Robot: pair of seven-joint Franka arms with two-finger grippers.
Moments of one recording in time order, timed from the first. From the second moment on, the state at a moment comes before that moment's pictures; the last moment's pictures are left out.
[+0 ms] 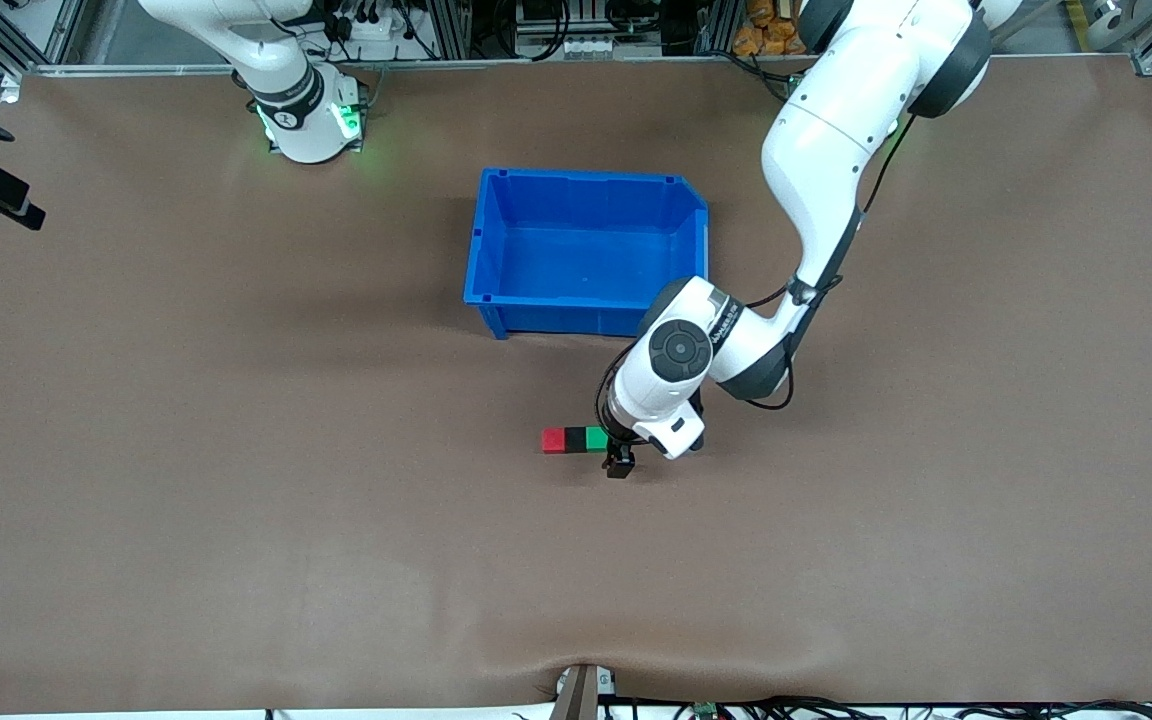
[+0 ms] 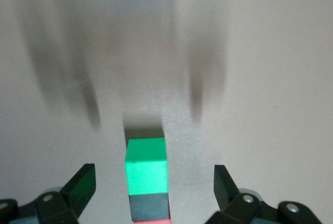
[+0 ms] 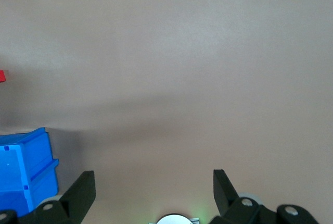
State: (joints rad) left arm -0.52 0.90 -0.15 -1.28 -0.01 2.31 -2.13; right arm 0.04 -0.06 -0.14 -1.53 0.02 1.41 0.03
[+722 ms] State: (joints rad) left arm -0.39 0.55 -0.14 -1.28 0.08 1.91 -1.51; right arm 0.04 -0.06 -0.14 -1.53 0.02 1.41 0.03
